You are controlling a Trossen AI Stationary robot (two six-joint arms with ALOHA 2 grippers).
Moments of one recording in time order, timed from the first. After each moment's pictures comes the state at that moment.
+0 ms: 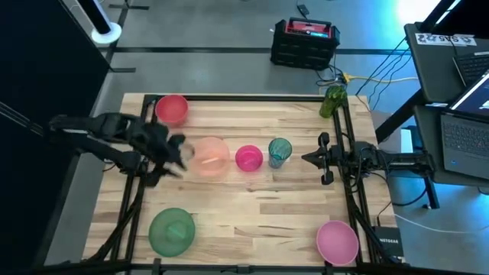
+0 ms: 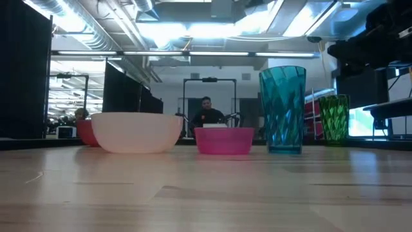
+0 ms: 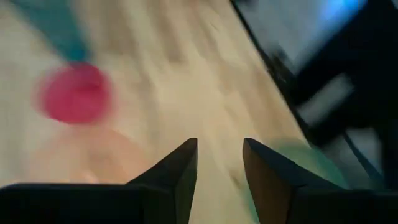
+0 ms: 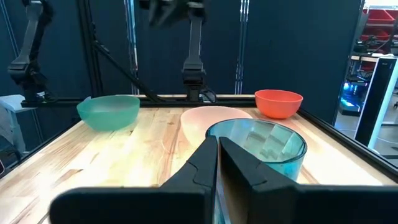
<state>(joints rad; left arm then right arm) -0.23 0.96 1.09 -0.95 0.13 -0.03 0.03 0.00 0.01 0.01 0.02 -0.01</state>
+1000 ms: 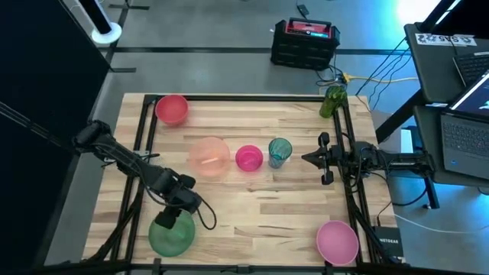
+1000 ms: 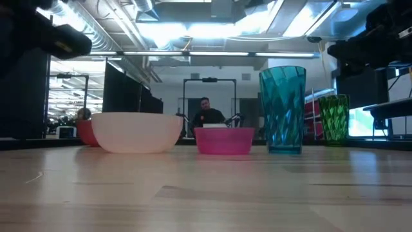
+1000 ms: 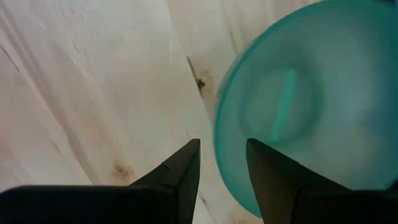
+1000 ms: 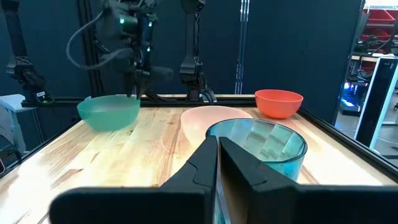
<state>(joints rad) -0.52 1.50 1.09 -1.01 0.13 -0.18 0.03 0.00 0.01 0.01 0.01 -0.01</state>
